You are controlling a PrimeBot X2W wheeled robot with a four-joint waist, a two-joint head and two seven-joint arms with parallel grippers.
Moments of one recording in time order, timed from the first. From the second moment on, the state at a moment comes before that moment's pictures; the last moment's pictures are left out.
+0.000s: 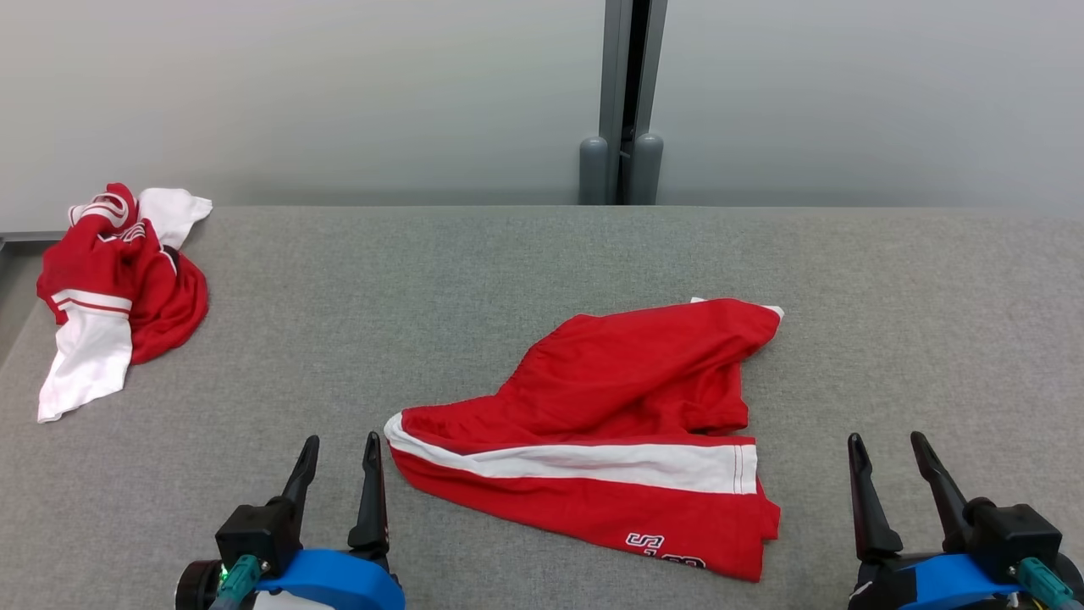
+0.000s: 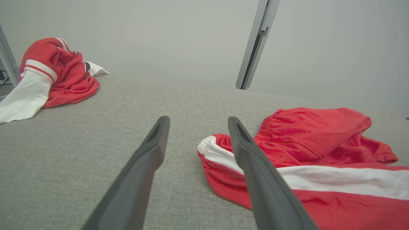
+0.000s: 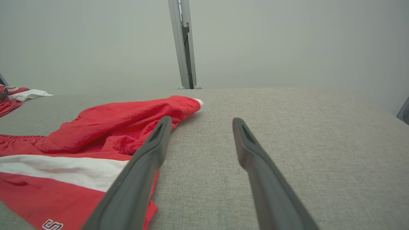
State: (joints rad) left arm -0.08 0.05 -0.14 0.42 -0.24 -0.08 -0.26; right arm -0.02 -0.05 -0.09 0.28 0.11 0.13 -0.26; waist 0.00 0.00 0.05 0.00
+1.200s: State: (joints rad) left arm -0.06 0.05 -0.16 0.42 -0.25 -0.07 -0.26; right arm -0.01 -0.05 -0.01 0.36 0.11 0.13 -0.26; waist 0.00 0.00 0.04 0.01
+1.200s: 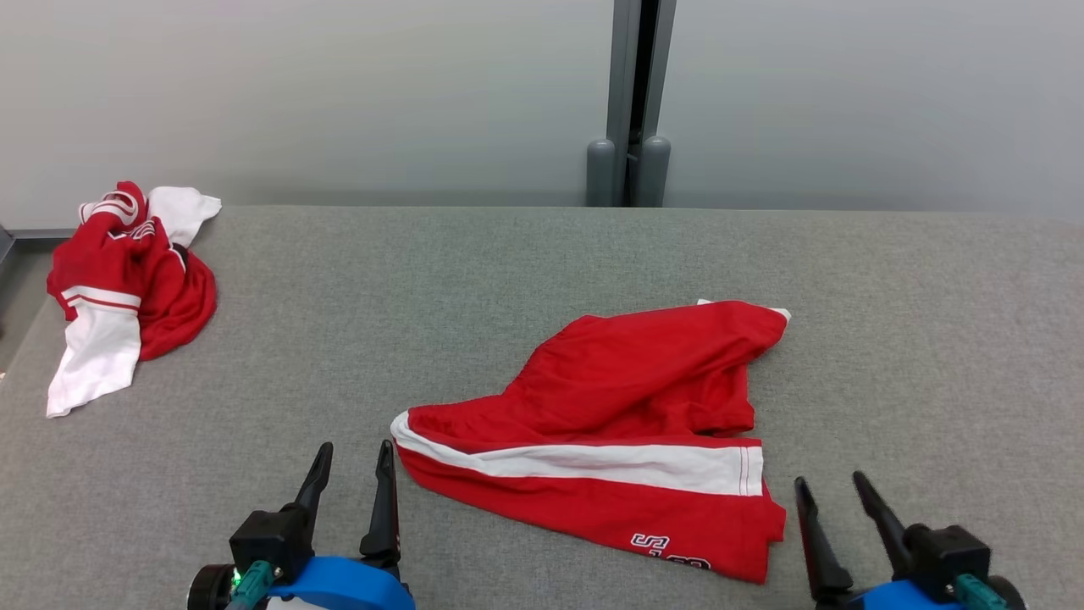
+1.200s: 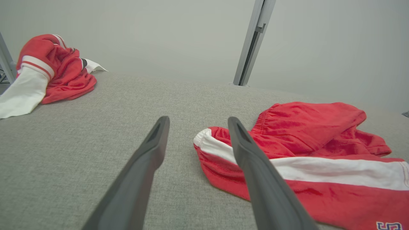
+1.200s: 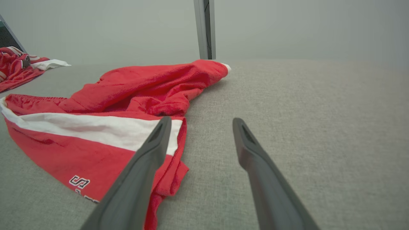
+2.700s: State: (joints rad) left arm -0.25 0.08 -0.25 0.62 -0.24 -0.12 -0.24; right arm -0.27 -0.08 0.16 0.67 0.10 0.13 -0.26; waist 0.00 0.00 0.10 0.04
